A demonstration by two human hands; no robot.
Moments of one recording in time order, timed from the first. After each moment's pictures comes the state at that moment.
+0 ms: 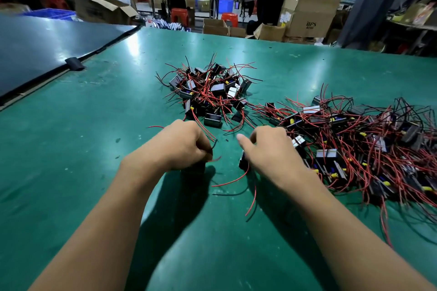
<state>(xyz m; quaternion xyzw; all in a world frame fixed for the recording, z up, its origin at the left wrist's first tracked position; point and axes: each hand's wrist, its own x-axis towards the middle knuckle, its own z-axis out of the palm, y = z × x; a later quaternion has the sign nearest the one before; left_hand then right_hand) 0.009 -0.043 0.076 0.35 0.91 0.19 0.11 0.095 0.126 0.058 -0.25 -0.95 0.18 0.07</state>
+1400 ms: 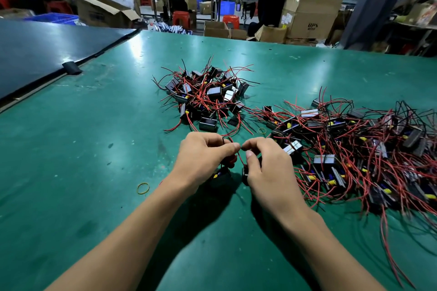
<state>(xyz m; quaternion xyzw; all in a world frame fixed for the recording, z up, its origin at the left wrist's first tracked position) 0.040 0.010 0.038 0.18 0.73 0.64 0.14 0.123 0.131 0.024 -0.13 -0.89 0.35 0.27</state>
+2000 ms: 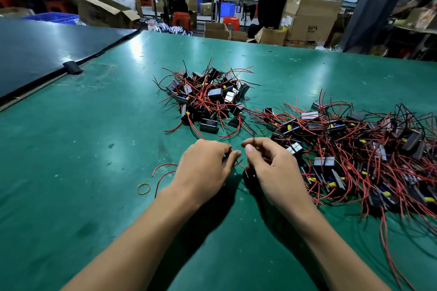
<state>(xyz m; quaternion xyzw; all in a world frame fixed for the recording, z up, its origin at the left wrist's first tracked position) 0.047 0.007 0.033 0.34 0.88 0.32 -0.07 0.122 0.137 0.025 -0.14 -0.80 0.54 0.24</state>
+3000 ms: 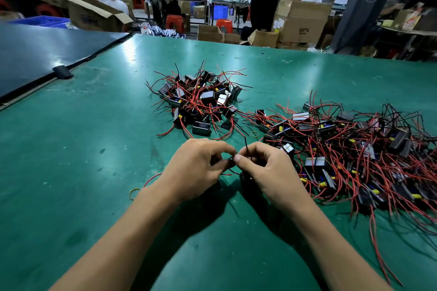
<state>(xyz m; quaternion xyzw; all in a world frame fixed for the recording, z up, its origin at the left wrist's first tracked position) 0.031 -0.002 0.031 0.47 0.77 0.41 -0.10 0.124 0.156 0.021 -0.10 -0.81 0.55 0.18</state>
